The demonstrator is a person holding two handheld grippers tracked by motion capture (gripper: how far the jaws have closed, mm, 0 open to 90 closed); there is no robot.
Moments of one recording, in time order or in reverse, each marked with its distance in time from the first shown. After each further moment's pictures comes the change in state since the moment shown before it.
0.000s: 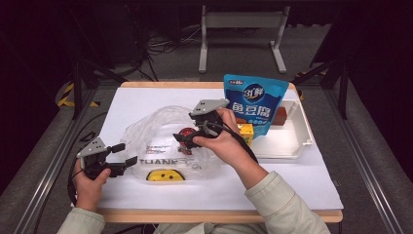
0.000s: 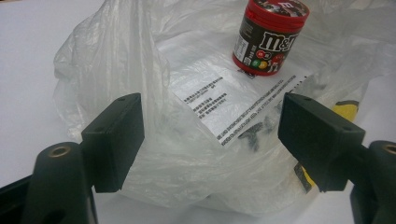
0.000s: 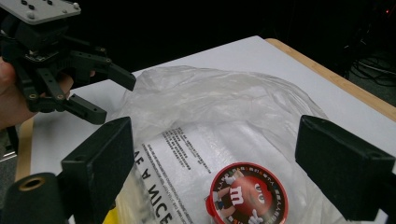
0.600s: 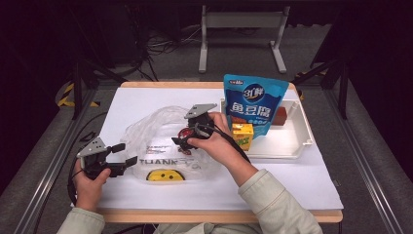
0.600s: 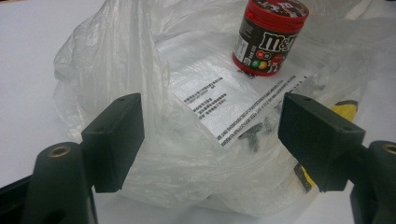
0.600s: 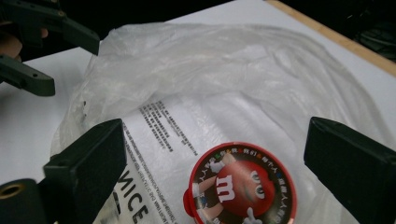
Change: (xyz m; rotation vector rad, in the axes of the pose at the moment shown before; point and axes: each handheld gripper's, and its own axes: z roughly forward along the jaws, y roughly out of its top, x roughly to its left) left arm 0.001 0.000 -0.001 0.000 -0.001 0.005; right arm -0.013 -0.025 0.043 0.106 -0.017 0.015
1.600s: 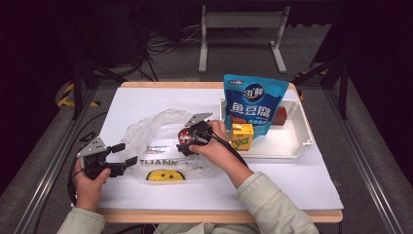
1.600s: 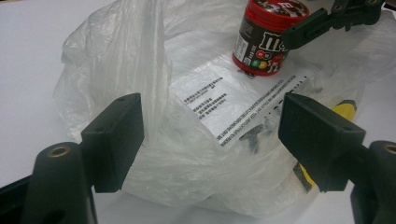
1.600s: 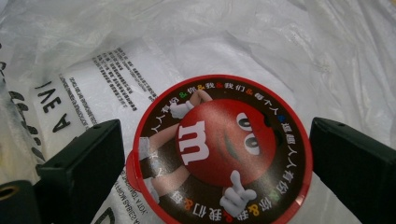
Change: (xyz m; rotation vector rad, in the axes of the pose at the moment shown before) left arm 0.000 0.000 0.001 0.002 -0.002 -0.001; right arm -0.011 -0.035 0.034 0.106 -0.062 0.019
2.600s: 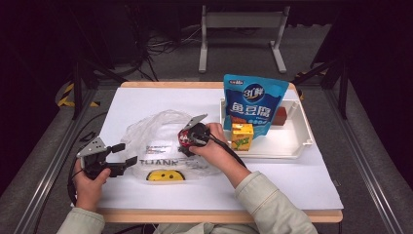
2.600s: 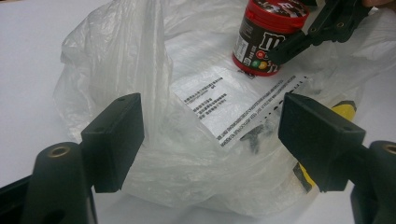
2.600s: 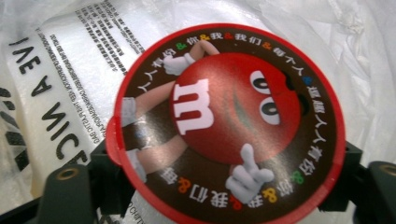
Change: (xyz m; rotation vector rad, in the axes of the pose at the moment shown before) left arm 0.000 0.000 0.000 0.000 -0.001 -0.004; right arm 0.000 -0.004 0.009 0.120 -0.004 -0.044
